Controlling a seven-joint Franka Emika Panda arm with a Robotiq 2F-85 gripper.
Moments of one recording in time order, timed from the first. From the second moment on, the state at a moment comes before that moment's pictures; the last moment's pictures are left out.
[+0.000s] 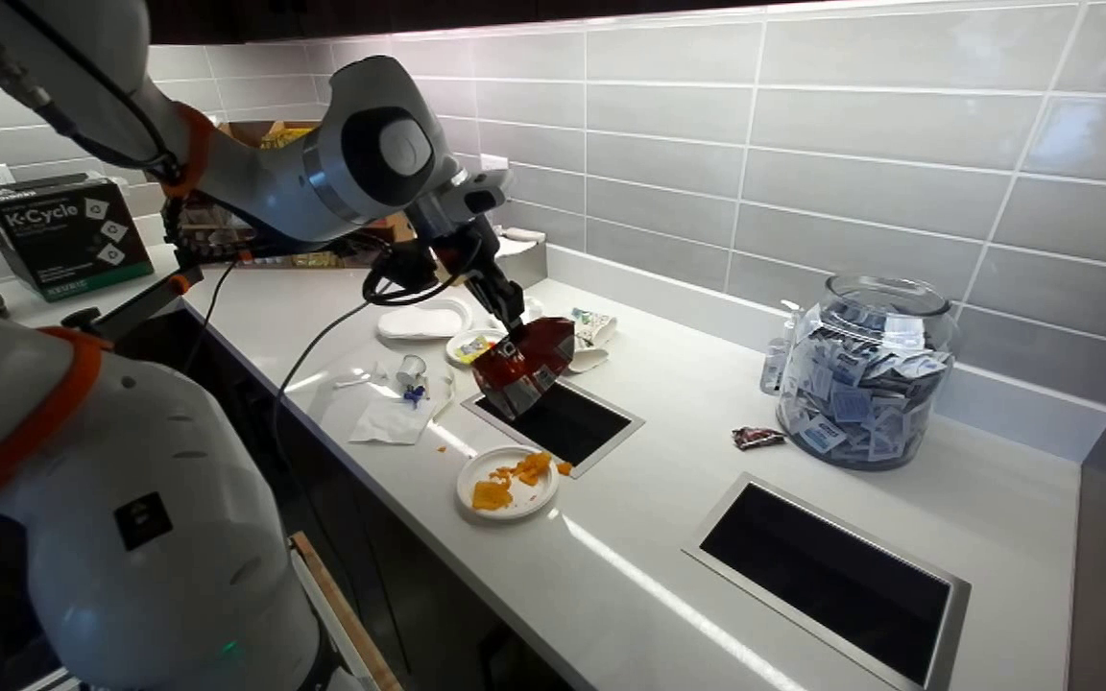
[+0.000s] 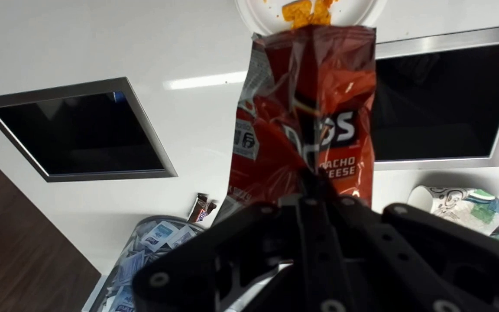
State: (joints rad) arm 0.00 -0.61 0.46 -2.74 -0.17 2.42 0.67
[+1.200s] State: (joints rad) arm -0.08 -0.43 0.14 -2.75 -0.16 2.32 0.49
